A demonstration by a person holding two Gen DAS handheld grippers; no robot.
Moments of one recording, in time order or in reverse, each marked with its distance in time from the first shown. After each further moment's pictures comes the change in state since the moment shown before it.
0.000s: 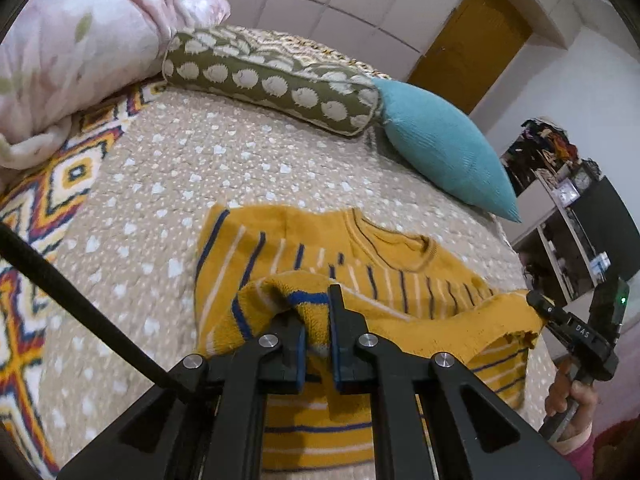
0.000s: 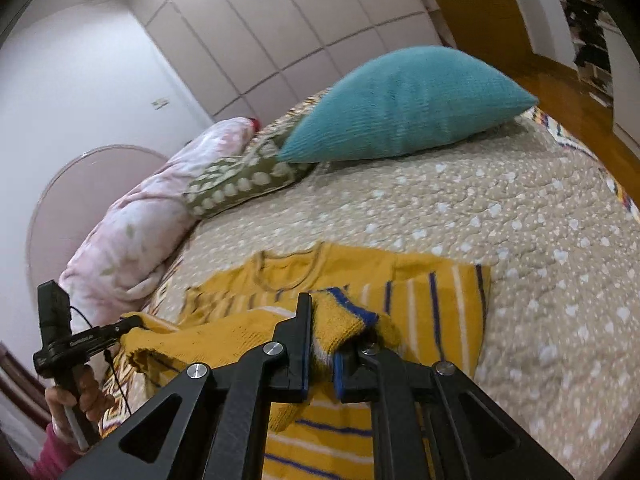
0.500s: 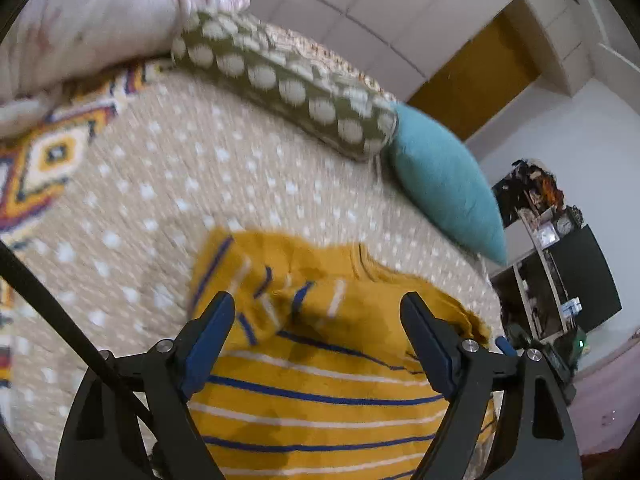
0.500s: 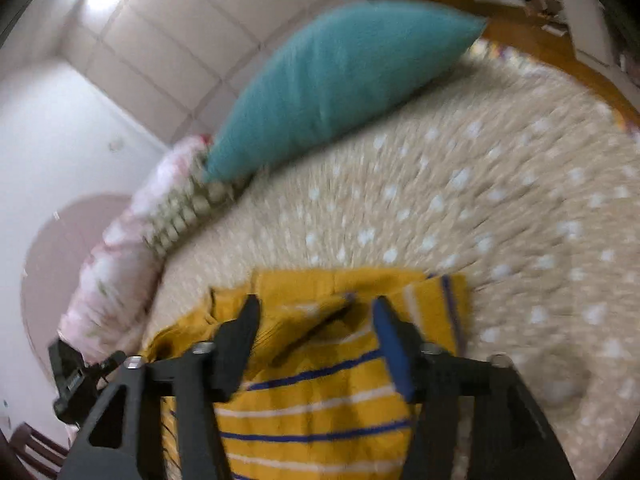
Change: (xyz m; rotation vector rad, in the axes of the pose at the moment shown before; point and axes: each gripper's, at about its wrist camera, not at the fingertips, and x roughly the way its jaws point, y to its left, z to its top) left arm 0.010 0.042 0.022 -0.124 -0.047 -0.119; right arm 0.033 -0.069 0.014 0.236 -0.032 -0.011
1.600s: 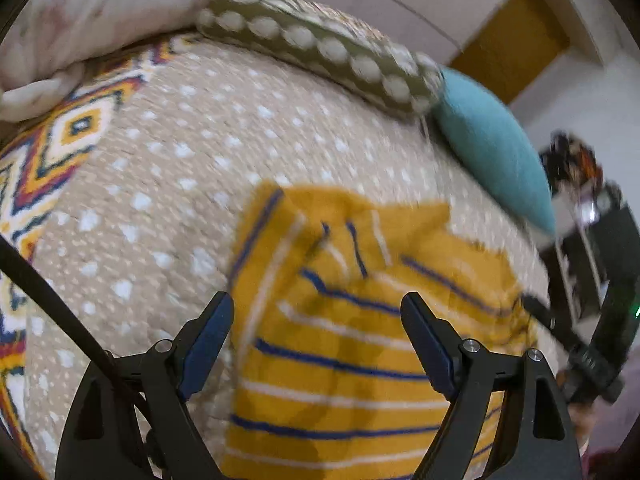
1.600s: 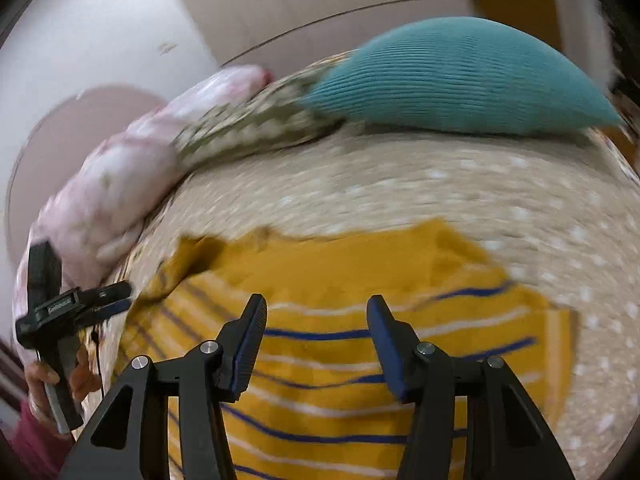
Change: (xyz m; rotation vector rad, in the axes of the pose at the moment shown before) left arm 0.043 0.022 -0.027 0.039 0.124 0.162; right arm 0.059 0.117 -0.044 -0.429 0.171 -0.032
